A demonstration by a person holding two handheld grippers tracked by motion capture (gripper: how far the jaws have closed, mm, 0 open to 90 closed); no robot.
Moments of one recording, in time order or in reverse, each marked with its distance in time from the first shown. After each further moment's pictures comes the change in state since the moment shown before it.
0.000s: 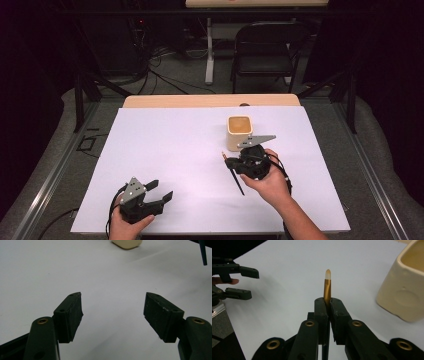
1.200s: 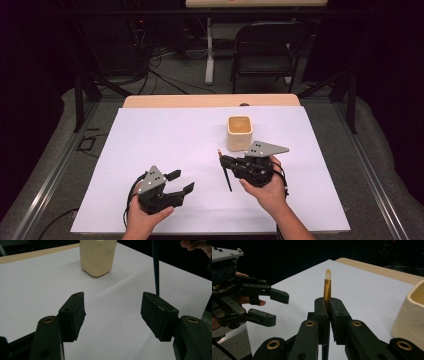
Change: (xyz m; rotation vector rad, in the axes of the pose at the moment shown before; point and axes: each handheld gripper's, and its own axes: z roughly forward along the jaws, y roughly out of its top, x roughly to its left) left arm -0.048 0.058 0.016 -0.051 -0.119 0.058; right arm 0.015 -0.012 -0.014 -0.299 0.103 -0.035
